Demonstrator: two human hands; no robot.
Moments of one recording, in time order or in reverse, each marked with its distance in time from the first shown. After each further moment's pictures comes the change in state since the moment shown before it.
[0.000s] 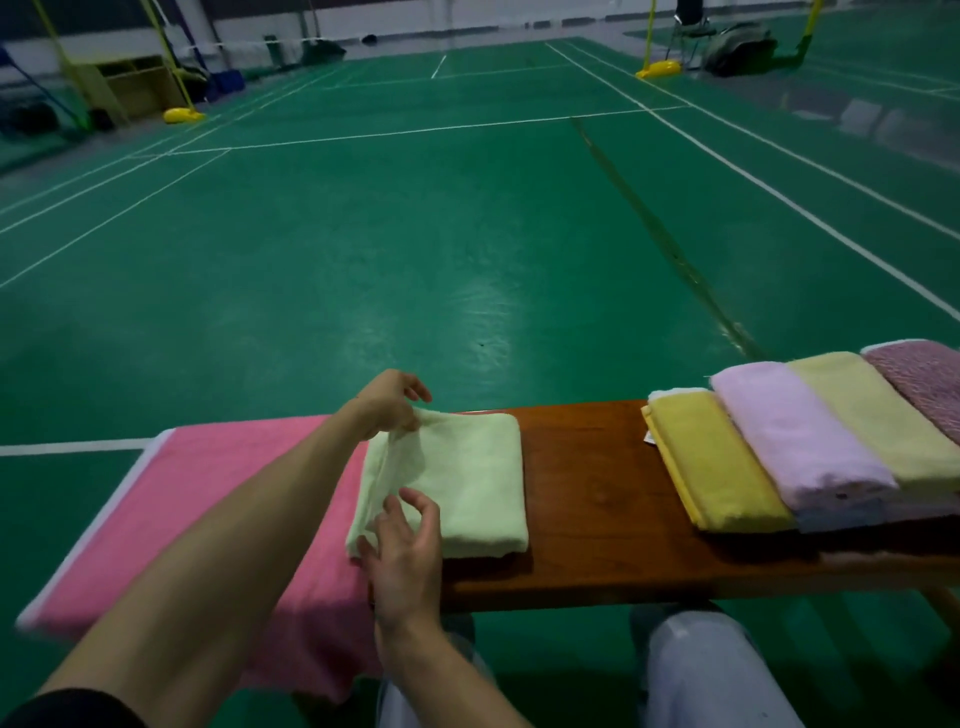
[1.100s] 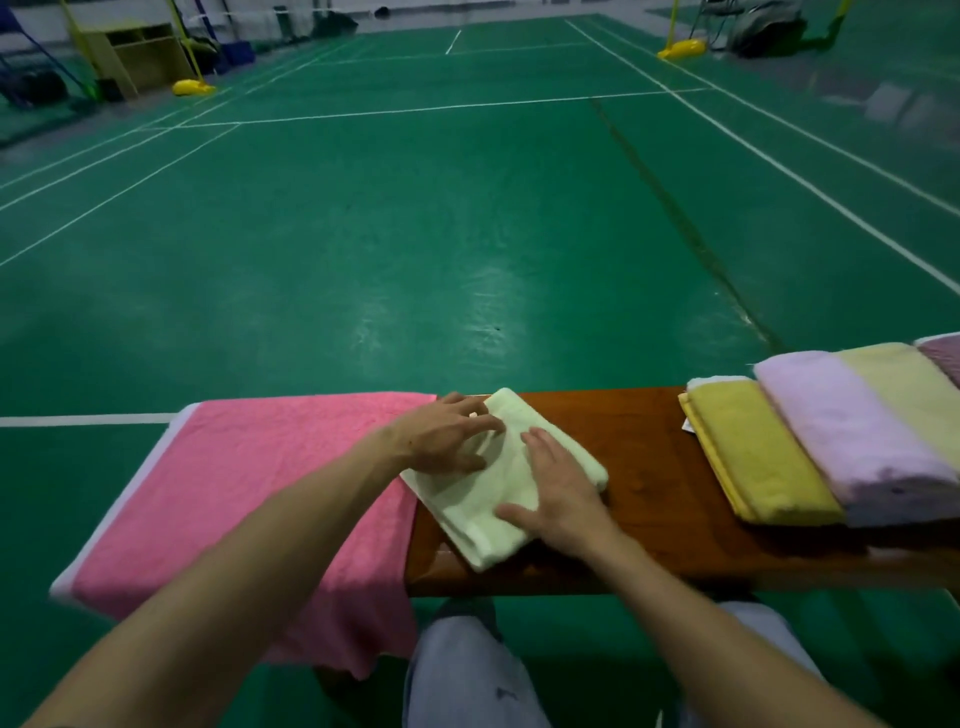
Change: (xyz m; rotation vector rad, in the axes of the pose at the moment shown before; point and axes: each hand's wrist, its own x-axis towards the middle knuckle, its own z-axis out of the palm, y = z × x) left_hand -0.024 -0.020 0.034 0.736 -0.188 0.671; right_hand 0.083 -0.051 -0.118 -1.559 -0.164 -0.394
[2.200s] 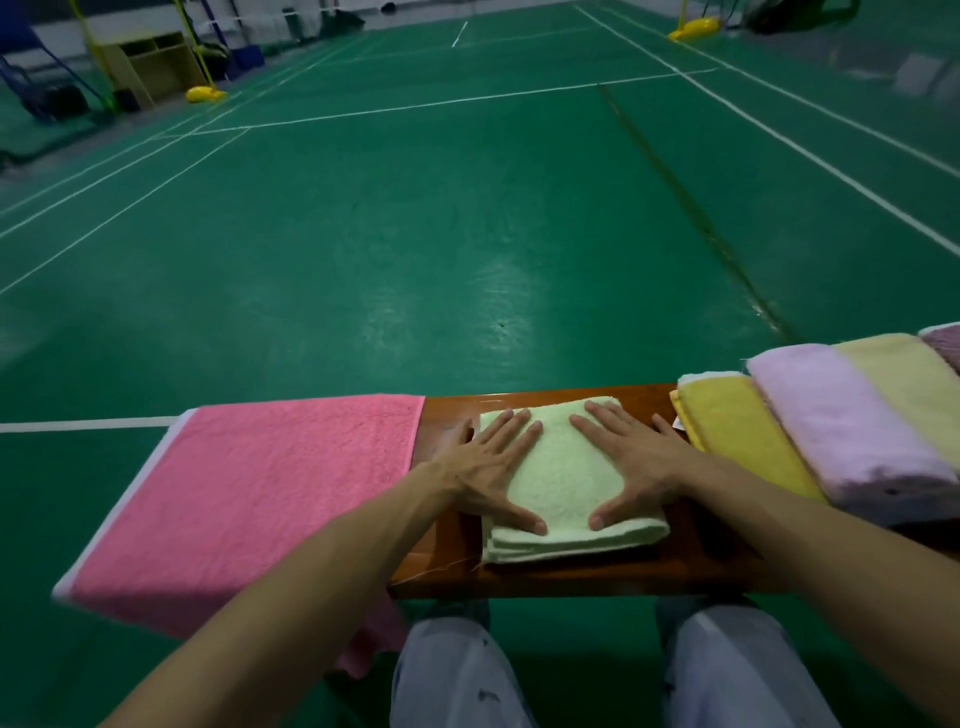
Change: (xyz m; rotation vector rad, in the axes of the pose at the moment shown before) left_hand 0.025 0.065 0.020 -0.040 -0.182 -0.109; right_hand 0.023 0.103 -0.085 -0.397 -0.417 -0.085
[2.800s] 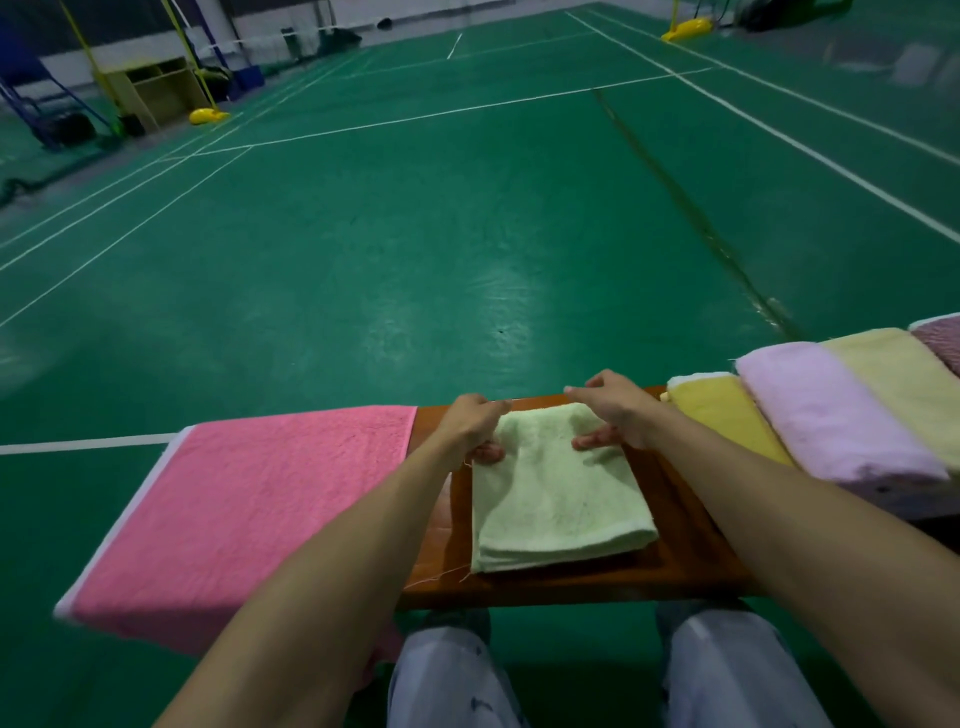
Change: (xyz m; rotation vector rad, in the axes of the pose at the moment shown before) left_hand 0.027 0.009 -0.049 -1.262 0.308 -0.664; right_hand 0.039 -0.013 -0.043 1.377 0.255 0.439
